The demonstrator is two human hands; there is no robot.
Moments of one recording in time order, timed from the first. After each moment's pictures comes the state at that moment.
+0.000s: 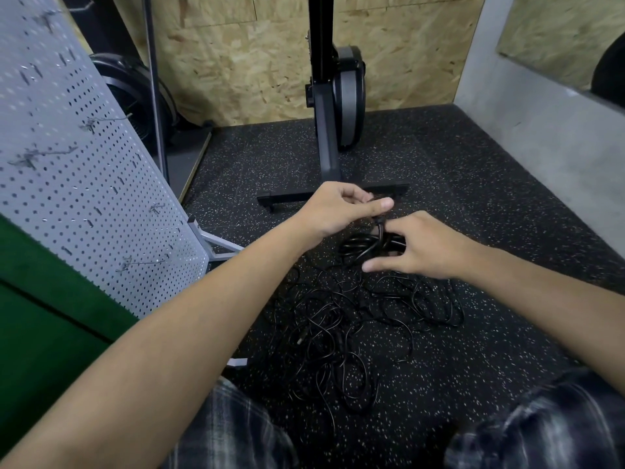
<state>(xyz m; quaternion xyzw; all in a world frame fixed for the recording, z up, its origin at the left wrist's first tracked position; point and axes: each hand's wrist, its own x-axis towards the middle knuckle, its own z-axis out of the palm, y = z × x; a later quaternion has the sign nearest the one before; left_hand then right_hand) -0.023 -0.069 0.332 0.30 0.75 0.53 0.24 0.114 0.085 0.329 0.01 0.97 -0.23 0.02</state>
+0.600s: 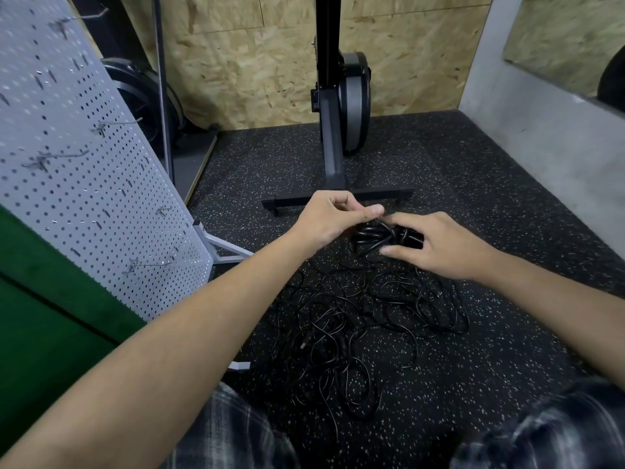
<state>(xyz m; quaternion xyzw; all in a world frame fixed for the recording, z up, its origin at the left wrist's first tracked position) -0.031 -0.085 0.315 0.32 0.74 0.56 0.18 0.115 0.103 0.321 -0.04 0.95 -0.29 -0.06</state>
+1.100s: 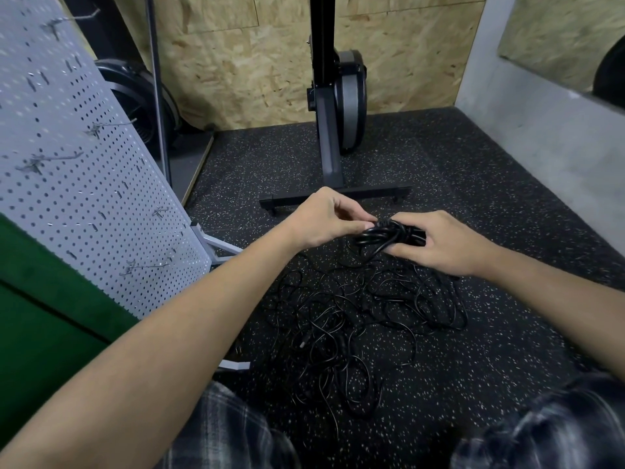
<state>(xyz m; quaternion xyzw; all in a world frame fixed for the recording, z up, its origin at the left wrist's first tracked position) -0.040 -0.091 0.326 0.45 0.77 0.42 0.18 0.116 0.110 0.320 -0.04 0.93 -0.35 -0.04</state>
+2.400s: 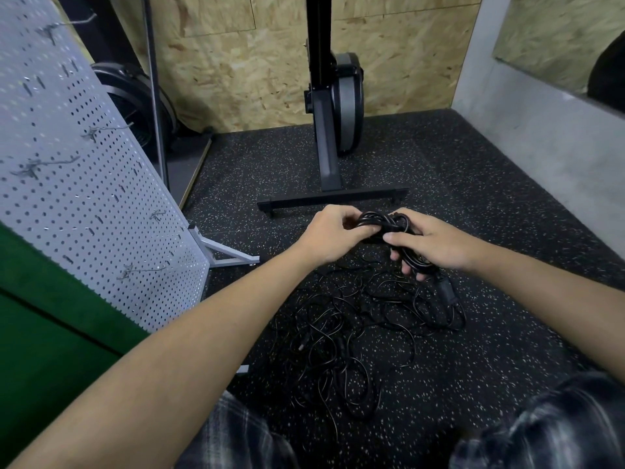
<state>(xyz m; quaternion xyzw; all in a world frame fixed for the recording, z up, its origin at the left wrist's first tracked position) -0.020 -0.074 0.299 0.35 0.82 0.44 0.13 0.108 0.107 0.317 0.11 0.82 -0.55 0.07</state>
